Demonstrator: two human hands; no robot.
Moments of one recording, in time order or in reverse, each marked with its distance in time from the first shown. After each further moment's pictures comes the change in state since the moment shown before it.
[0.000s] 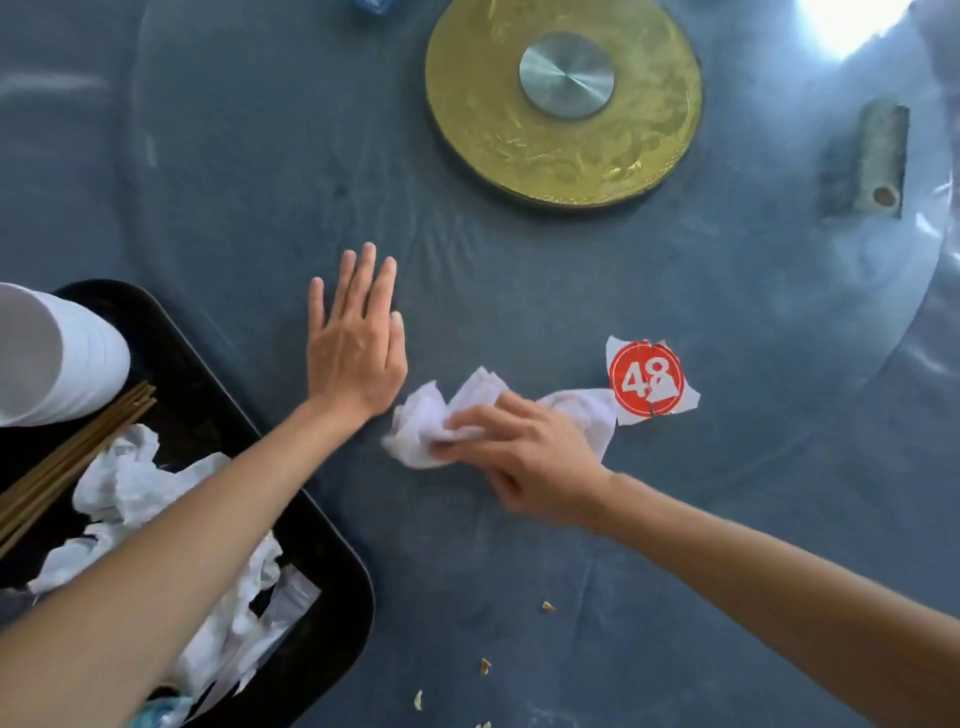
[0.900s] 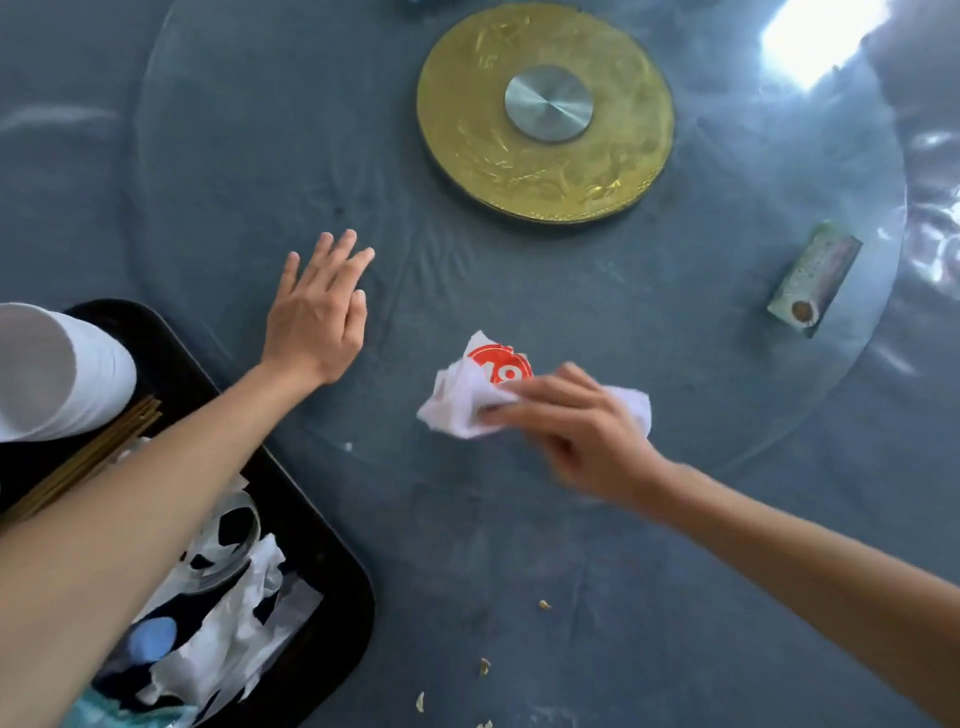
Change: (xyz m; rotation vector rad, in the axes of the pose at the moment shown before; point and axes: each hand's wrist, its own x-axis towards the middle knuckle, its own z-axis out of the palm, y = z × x) left_hand 0.036 -0.045 -0.022 -0.007 -0.009 0.090; right_hand -0.013 -0.001 -0.054 0.062 0.176 0.044
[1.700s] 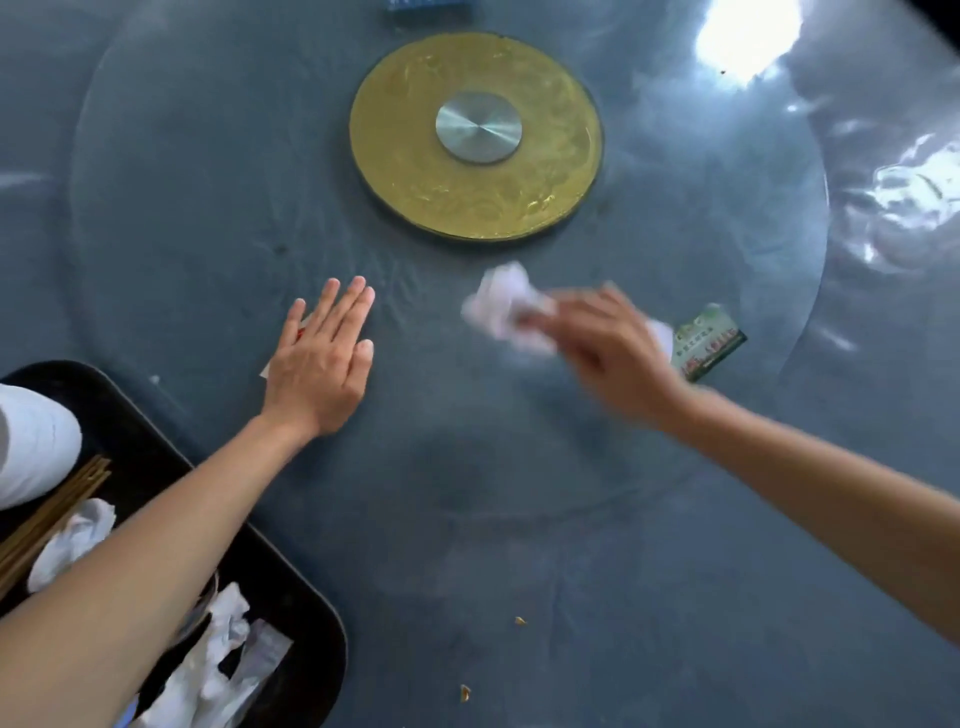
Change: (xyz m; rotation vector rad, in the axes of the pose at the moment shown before) left_hand -0.002 0.047 0.017 0.064 -0.128 0.127; right_hand 0.003 0.079 -0.066 -0.189 0.121 0.115
